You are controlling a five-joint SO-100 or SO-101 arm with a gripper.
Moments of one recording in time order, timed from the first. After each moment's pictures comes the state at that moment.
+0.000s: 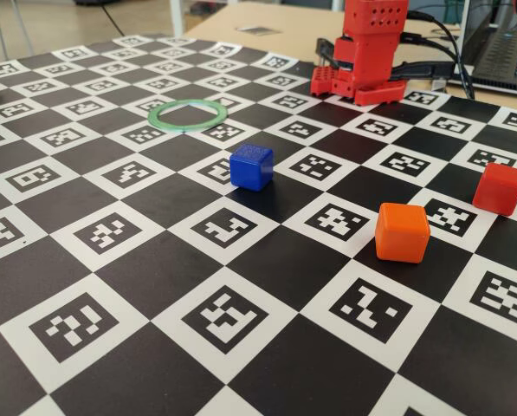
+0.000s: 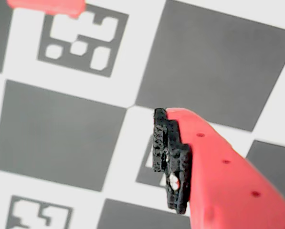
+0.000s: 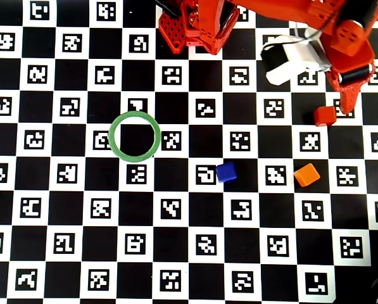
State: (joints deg) arm -57.7 87.6 73.8 95.9 44.3
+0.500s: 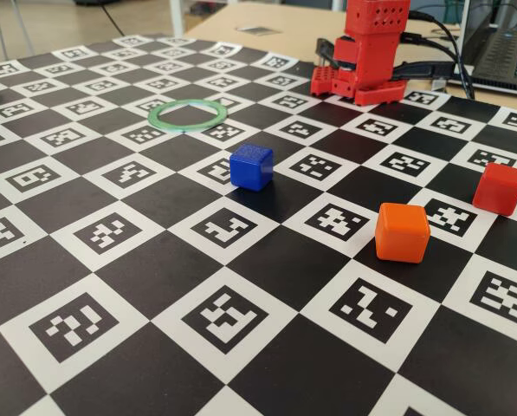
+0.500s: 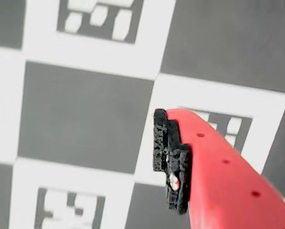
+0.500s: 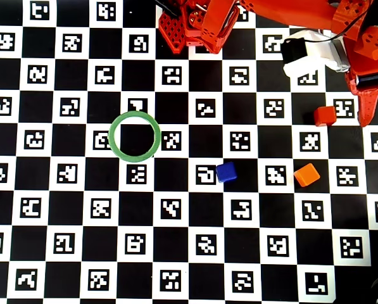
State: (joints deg) arm -59.5 84.5 74.3 92.5 51.5
